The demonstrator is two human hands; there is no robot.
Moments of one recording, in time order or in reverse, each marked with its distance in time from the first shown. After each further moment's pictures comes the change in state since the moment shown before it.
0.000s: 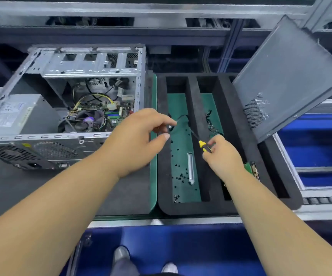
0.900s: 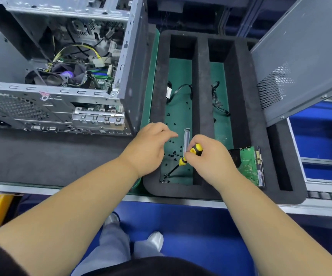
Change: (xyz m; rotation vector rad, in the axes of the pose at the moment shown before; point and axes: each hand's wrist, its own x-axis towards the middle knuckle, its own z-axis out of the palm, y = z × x) left_hand -0.029 -0.060 0.143 0.111 -0.183 -0.157; right_hand -0.040 0.018 0.022 0.109 -0.227 -0.286
